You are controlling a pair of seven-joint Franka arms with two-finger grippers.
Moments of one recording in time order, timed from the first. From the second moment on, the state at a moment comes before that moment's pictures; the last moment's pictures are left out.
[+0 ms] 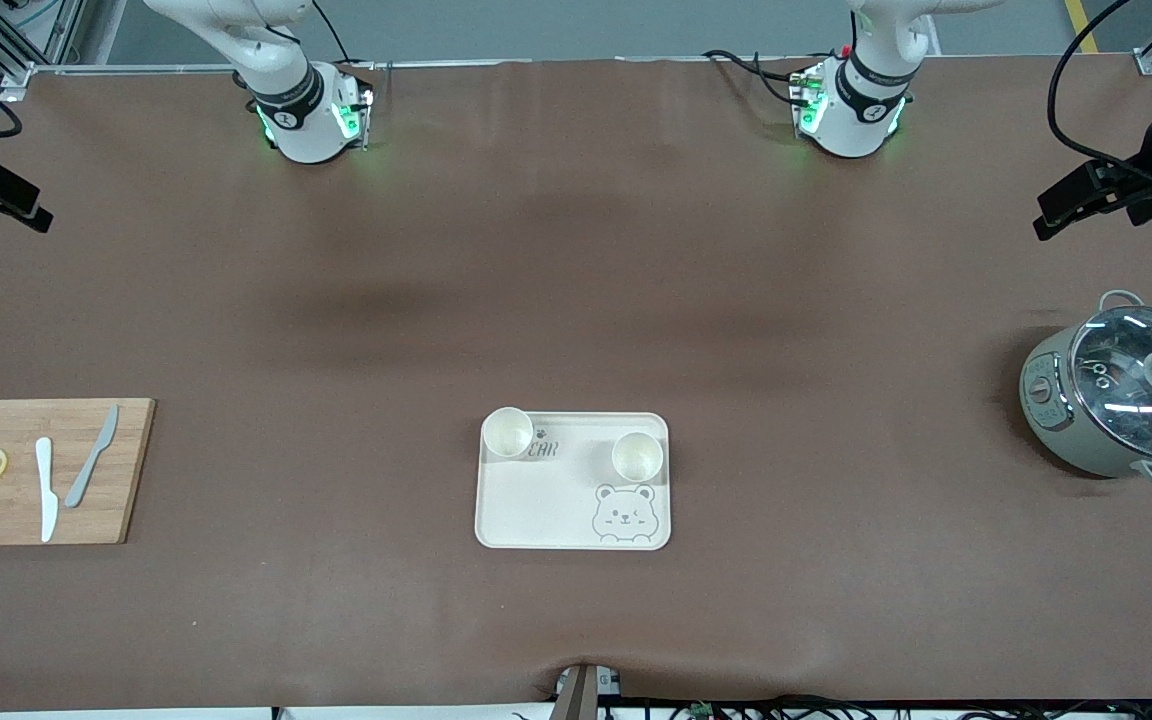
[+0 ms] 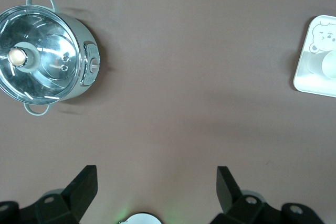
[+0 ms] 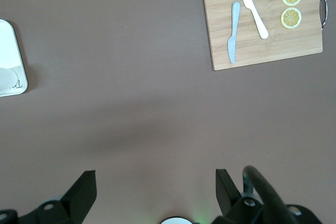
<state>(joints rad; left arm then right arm) 0.04 -0.02 -0.12 -1.48 0.01 1.43 -0.22 -0.10 -0.09 0.02 -1.57 -0.01 1.44 0.07</state>
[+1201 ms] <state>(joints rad) 0.03 0.05 -0.21 -1.50 0.03 1.48 -0.32 -0.10 -0.09 0.02 -1.57 -0.01 1.44 0.07</state>
